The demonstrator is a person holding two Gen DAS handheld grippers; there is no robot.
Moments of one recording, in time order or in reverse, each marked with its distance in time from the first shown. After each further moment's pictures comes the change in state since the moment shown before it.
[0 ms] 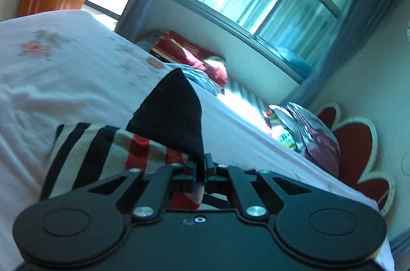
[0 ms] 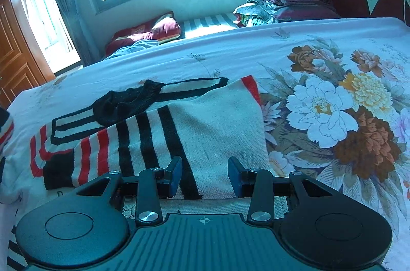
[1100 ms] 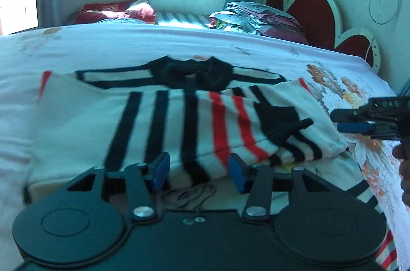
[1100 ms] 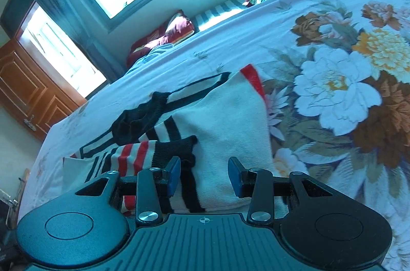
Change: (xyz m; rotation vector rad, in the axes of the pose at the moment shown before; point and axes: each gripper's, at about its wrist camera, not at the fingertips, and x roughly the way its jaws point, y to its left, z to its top) left arm 0.010 -0.082 -0.128 0.487 0.273 -0.050; right arm 0.027 -0.050 0.020 0.210 0.070 0.229
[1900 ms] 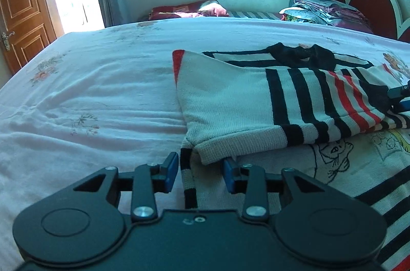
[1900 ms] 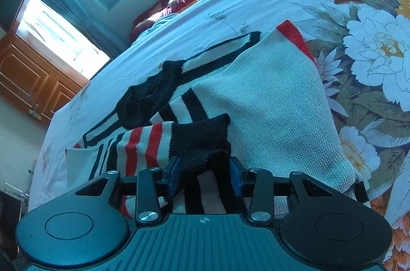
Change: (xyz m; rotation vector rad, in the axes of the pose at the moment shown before) left arm -0.021 0.089 -0.022 0.022 -0.004 0.324; right arm 0.060 0.019 -0.003 0.065 0.125 0.026
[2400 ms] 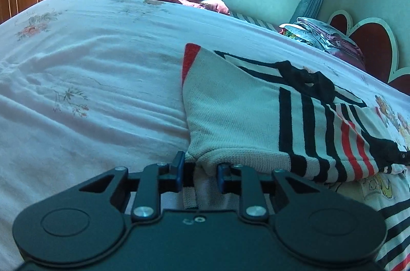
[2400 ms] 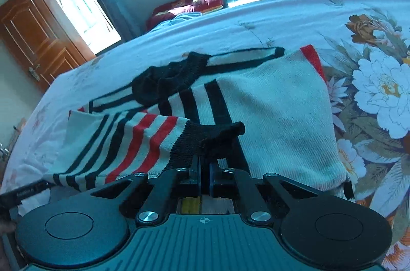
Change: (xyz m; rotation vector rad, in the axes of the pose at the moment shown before) left arm 0.018 0.041 0.003 -0.221 0.043 -0.151; right arm -0.018 0.029 -0.036 -0.265 -0.010 -0.066
